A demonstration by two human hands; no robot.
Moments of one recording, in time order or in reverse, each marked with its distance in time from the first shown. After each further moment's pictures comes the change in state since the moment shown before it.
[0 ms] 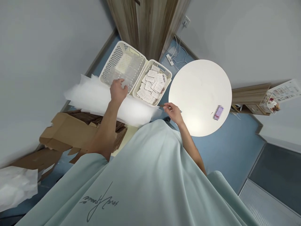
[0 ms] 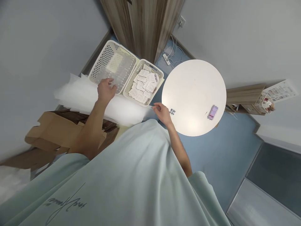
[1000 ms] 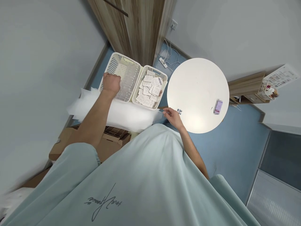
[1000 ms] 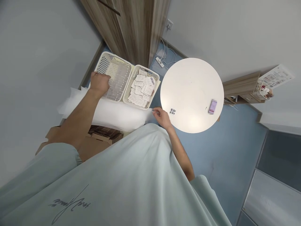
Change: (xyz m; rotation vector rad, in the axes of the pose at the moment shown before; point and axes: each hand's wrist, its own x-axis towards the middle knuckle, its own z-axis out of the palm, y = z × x) left_hand 0.084 0.035 -0.034 0.416 -0.207 0.292; right_hand -0.027 -0.004 0.019 0.023 0.059 0.030
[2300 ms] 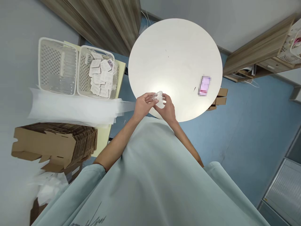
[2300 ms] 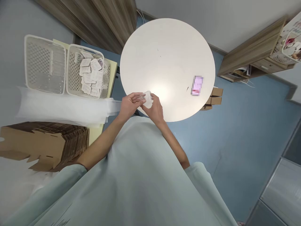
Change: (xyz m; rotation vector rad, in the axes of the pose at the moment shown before) left_hand -0.197 0.401 0.223 -0.859 -0.268 -0.088; right_hand -0.047 0.150 -0.185 0.316 0.179 -0.008
